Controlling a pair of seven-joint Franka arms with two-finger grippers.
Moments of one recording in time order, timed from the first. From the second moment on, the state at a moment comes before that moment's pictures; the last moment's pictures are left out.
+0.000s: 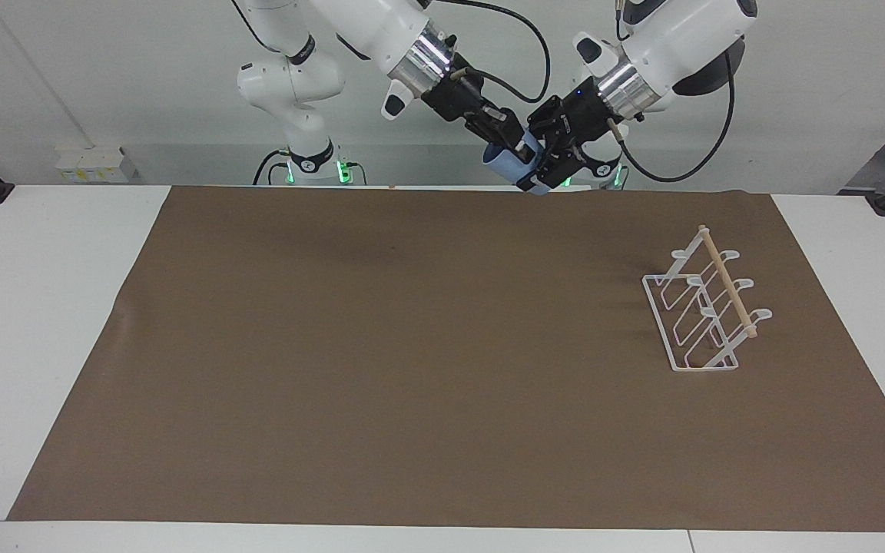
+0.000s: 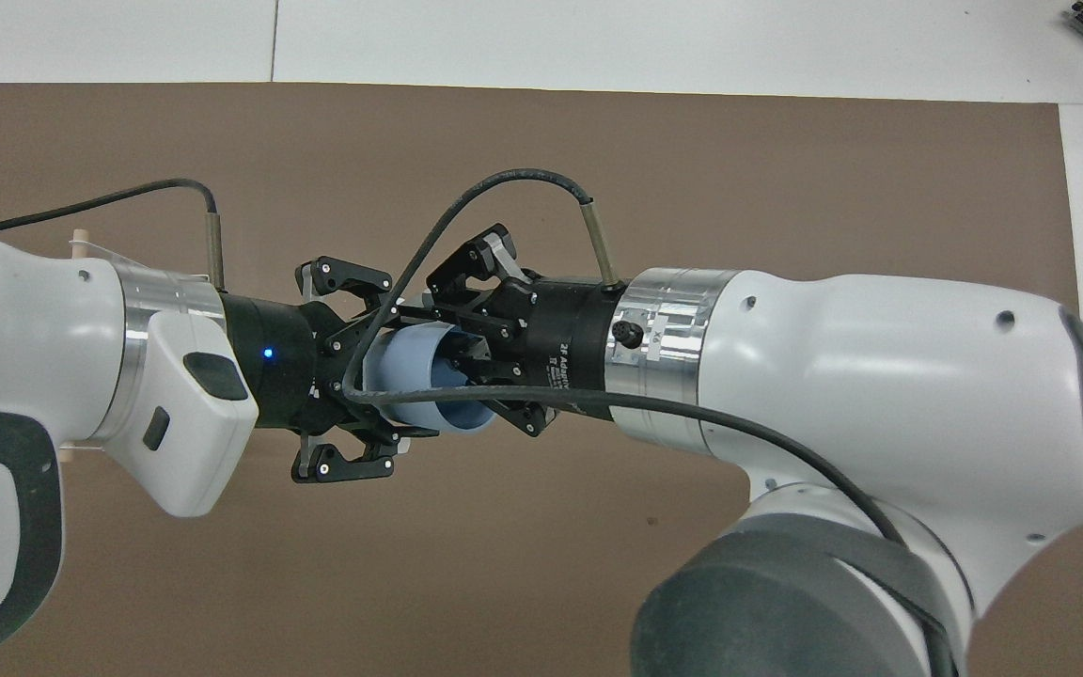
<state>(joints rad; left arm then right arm) -0.27 -0.16 -0.13 -1.83 -0.65 1.87 1.31 0.24 -0.01 0.33 -1.71 0.78 2.30 1.25</state>
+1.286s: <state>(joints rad) -0.27 -0.16 -0.13 -1.83 0.38 1.83 1.27 0.12 -0.01 0.33 -1.71 0.79 2.25 0.69</state>
